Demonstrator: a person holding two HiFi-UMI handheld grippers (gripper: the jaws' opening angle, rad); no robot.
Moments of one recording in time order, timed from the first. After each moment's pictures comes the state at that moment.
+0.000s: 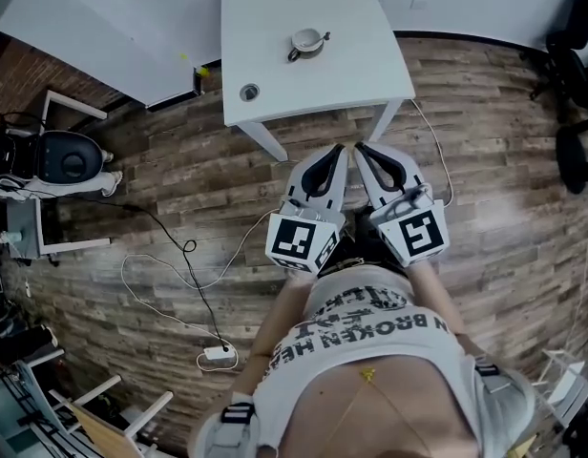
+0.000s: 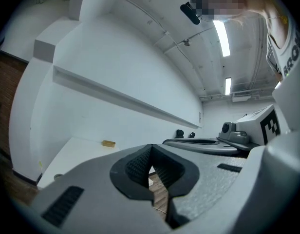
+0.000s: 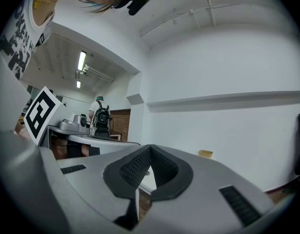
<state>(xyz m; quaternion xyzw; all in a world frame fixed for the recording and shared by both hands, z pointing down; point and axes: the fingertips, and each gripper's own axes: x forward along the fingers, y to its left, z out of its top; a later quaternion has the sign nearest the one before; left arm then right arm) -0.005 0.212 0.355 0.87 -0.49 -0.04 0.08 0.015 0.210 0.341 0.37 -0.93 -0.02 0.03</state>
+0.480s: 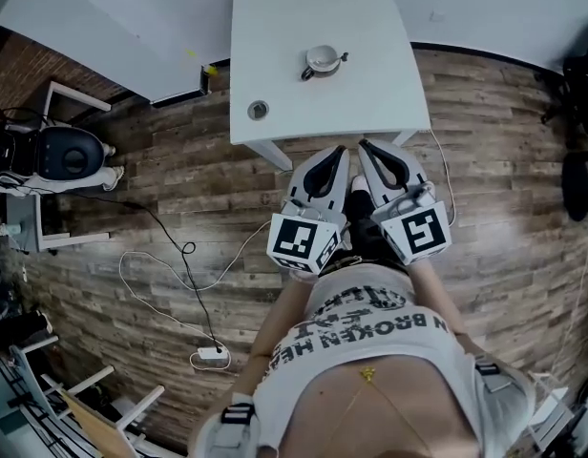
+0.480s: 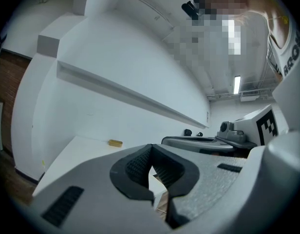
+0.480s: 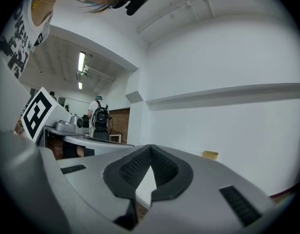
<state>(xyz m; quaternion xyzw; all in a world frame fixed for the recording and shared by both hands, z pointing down) -0.028 0.117 0.370 0.85 -0.52 -0.04 0.10 -0.006 0.108 0.352 0.35 -0.94 -0.02 0.03</state>
